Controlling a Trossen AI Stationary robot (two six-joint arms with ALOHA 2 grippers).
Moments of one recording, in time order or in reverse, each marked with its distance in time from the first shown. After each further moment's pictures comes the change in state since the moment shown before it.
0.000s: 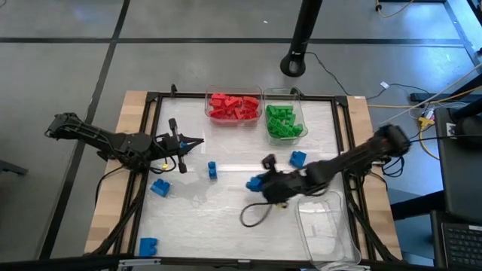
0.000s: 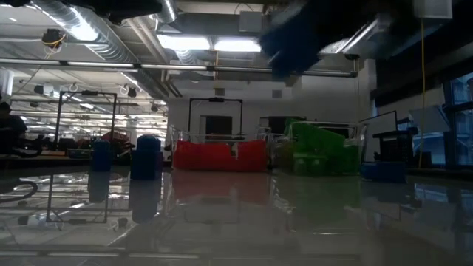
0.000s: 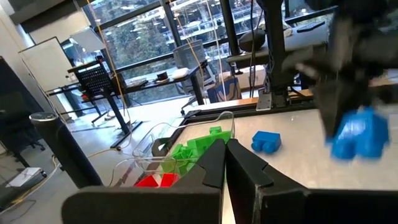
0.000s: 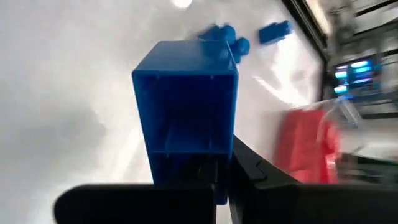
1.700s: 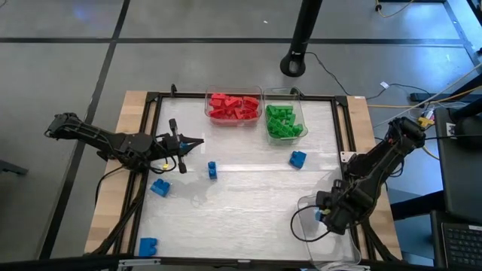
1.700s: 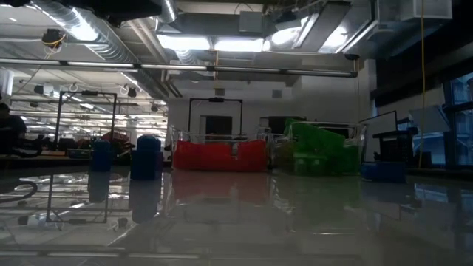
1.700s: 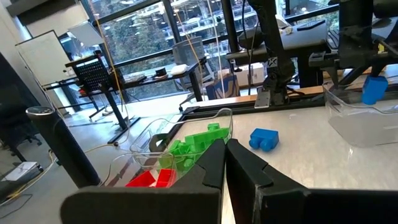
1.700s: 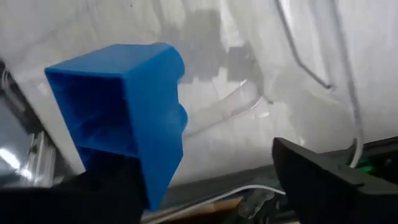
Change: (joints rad) left arm 0.000 0.000 0.000 -0.018 0.000 -0.031; right arm 0.465 -0.239 -0.159 -0.706 -0.610 1.569
